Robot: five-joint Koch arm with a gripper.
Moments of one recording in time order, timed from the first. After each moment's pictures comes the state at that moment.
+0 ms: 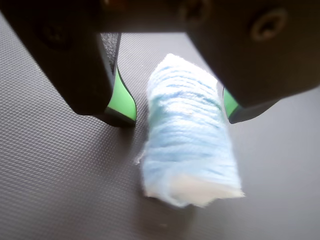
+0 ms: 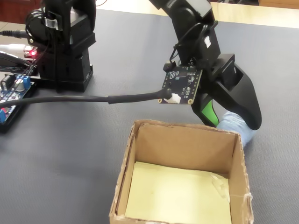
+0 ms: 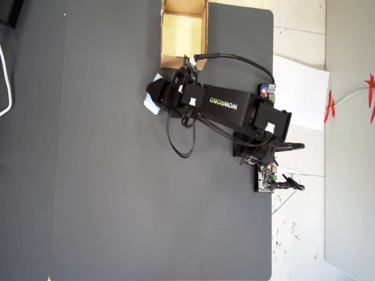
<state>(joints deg) 20.7 78.5 111.6 29.7 85.3</state>
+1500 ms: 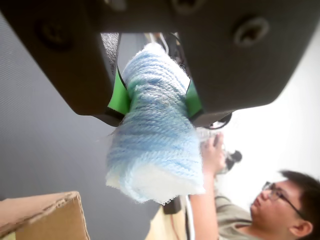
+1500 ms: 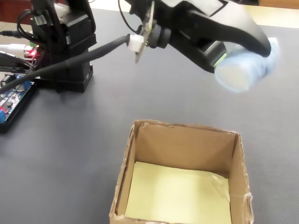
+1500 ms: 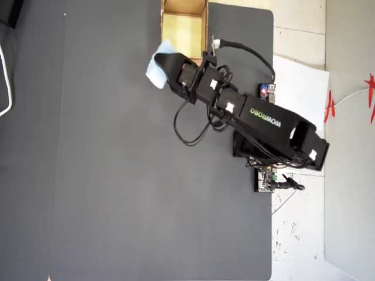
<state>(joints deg) 29.2 107.8 131.4 -6.2 88.0</state>
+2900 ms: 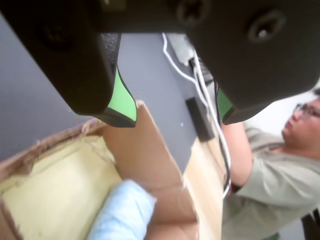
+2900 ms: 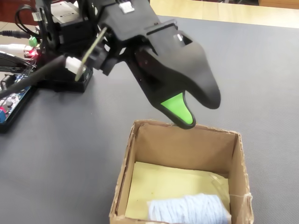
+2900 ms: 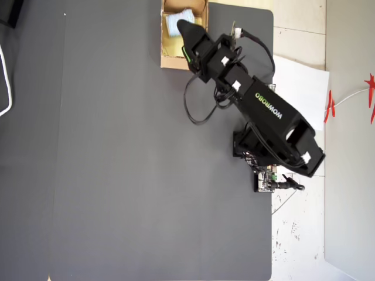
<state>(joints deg) 42.3 108.2 131.7 5.8 88.8</state>
